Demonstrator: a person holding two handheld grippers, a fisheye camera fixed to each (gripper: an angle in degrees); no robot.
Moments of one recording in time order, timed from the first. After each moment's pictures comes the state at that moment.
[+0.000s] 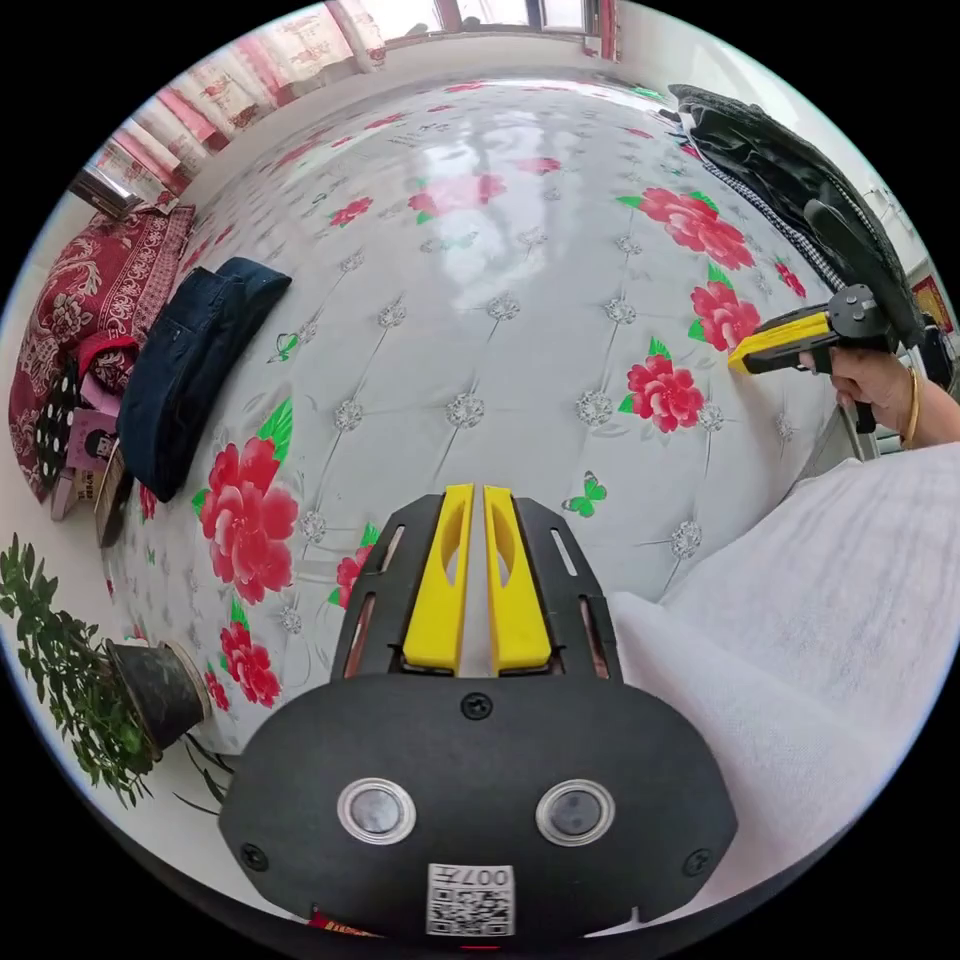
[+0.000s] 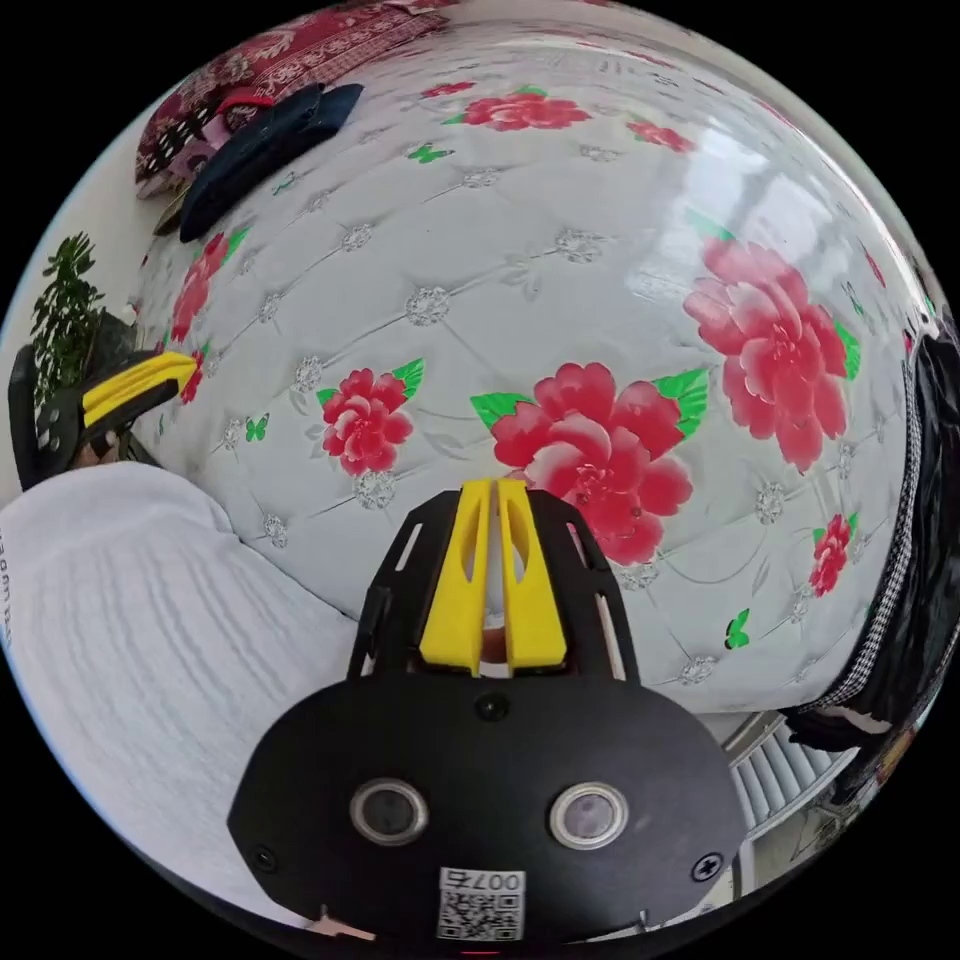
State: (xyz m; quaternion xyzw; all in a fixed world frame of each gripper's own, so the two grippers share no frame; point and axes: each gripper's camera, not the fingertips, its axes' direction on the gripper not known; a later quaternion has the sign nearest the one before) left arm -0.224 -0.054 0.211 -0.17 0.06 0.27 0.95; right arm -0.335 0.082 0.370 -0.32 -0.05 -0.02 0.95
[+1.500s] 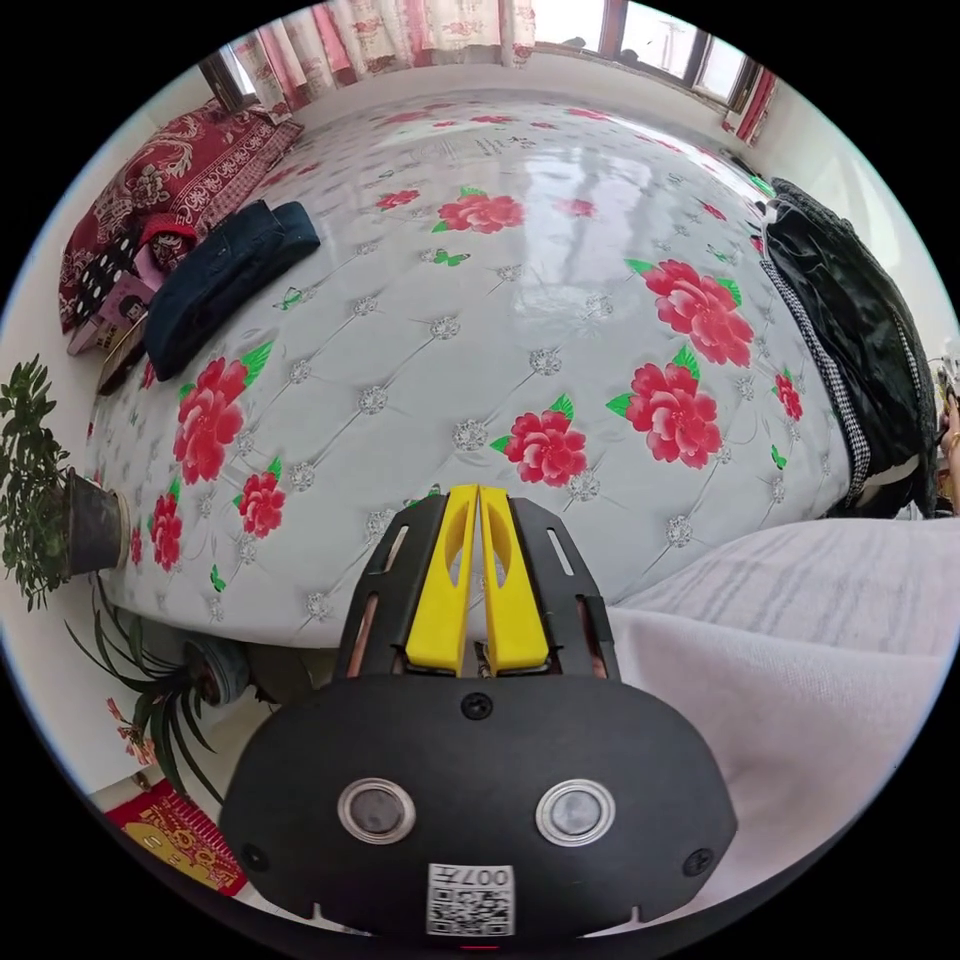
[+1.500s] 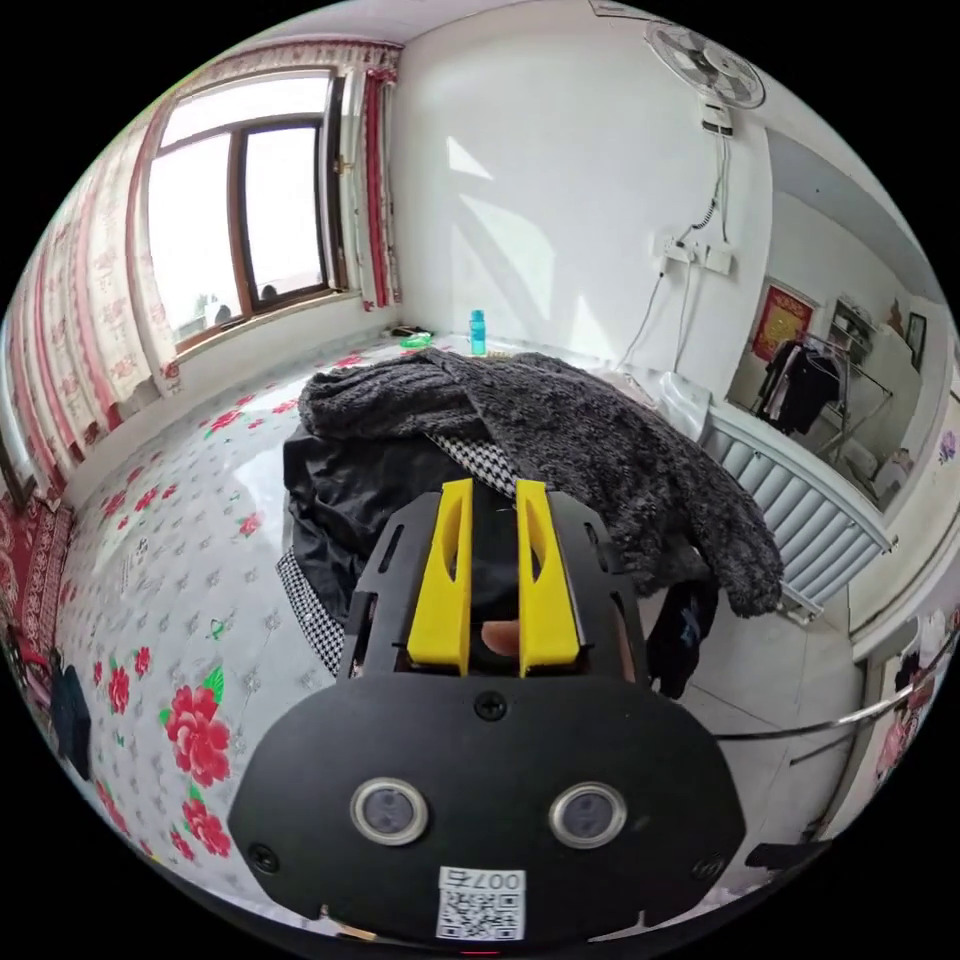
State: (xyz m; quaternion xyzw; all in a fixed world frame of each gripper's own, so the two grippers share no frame) left arm -0.102 -0.024 0.108 -0.19 0.05 0.09 0.98; right arm 0.128 0.513 0.106 0.14 0.33 0.37 0.86
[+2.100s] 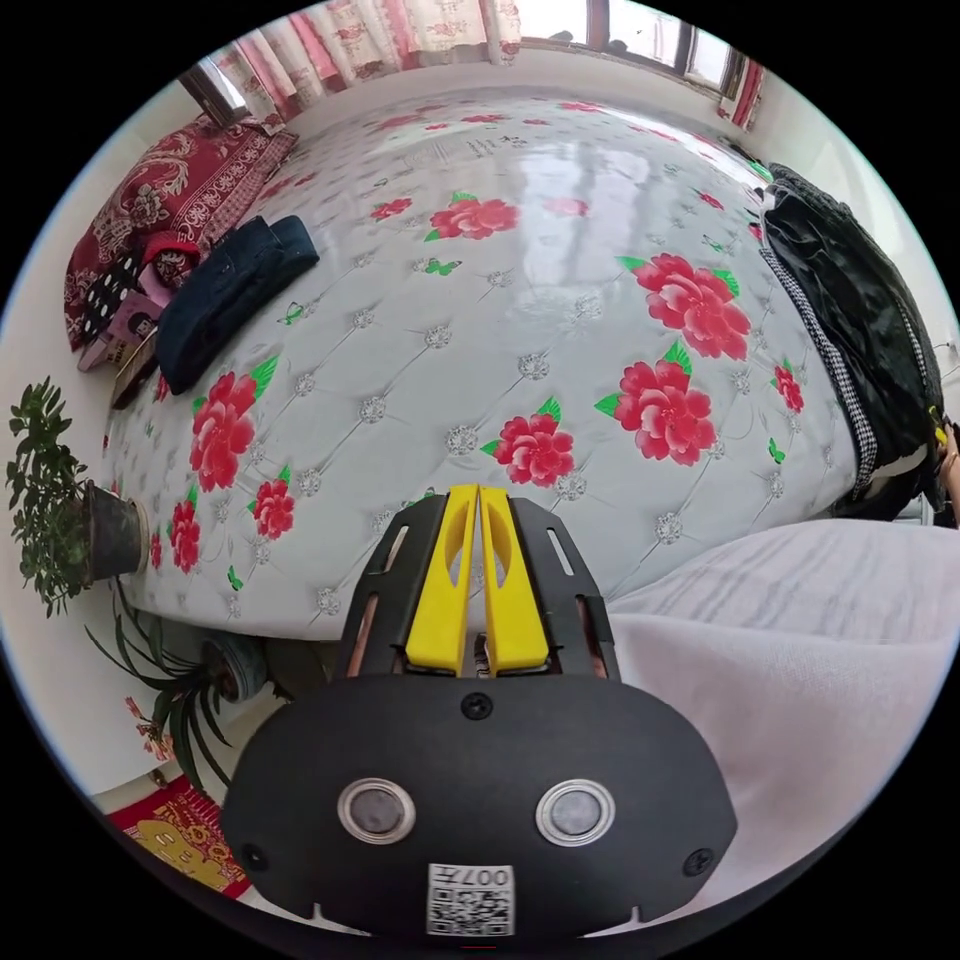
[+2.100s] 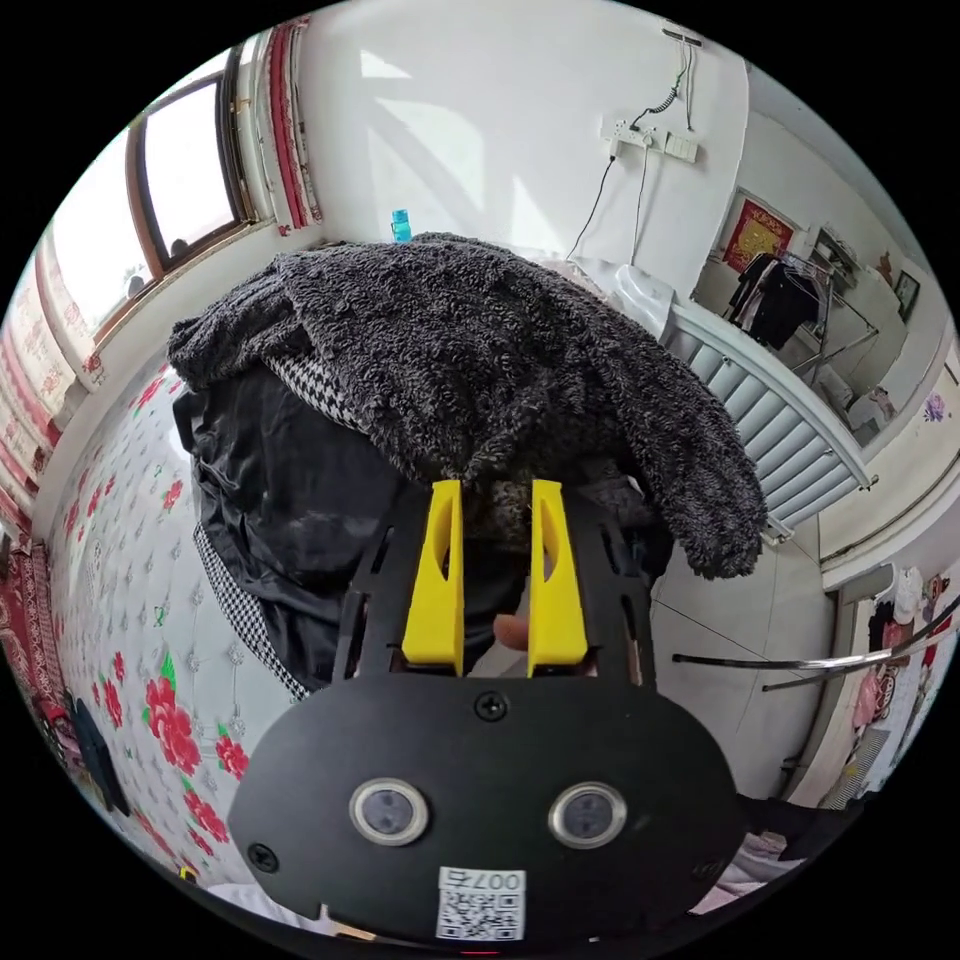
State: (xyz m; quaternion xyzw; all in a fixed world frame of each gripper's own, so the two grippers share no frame) left arm -0.056 -0.024 0.082 -0.21 0.03 0.11 0.97; right arm 0.256 0.596 0.184 0.02 0.32 0.45 0.83
